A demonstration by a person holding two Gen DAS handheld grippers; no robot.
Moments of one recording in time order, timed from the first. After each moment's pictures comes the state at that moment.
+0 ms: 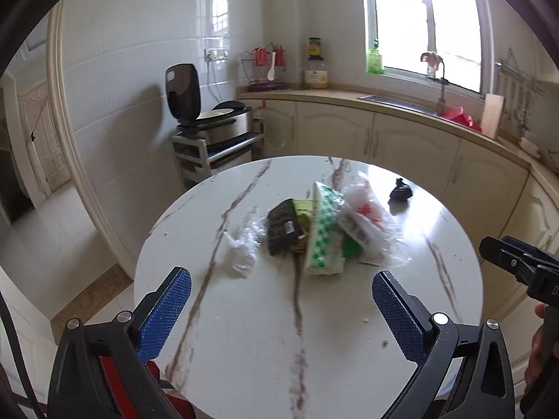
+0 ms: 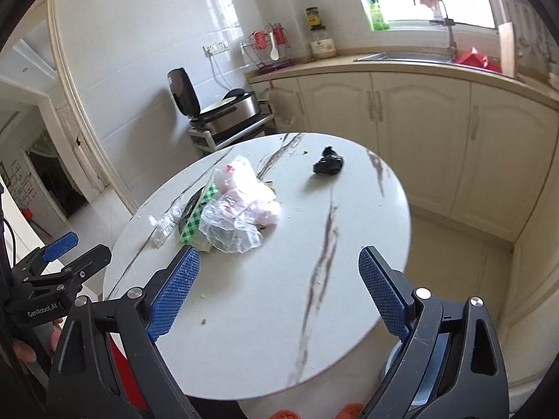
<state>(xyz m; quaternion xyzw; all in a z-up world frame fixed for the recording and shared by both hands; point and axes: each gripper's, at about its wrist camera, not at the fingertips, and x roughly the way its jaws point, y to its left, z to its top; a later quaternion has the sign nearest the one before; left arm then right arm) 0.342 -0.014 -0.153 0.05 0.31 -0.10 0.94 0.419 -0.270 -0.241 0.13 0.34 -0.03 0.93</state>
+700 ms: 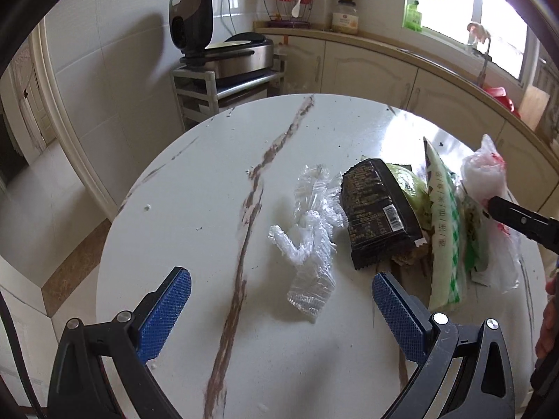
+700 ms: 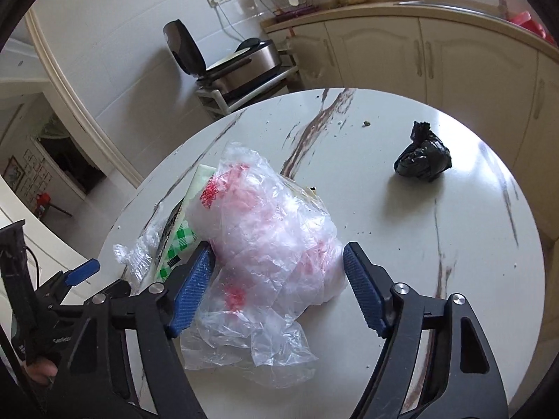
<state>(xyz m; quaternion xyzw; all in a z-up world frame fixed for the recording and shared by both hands) 0.516 0.030 -0.210 0.02 0.43 -0.10 0.90 0.565 -0.274 -0.312 0.16 0.41 0.02 0.90</state>
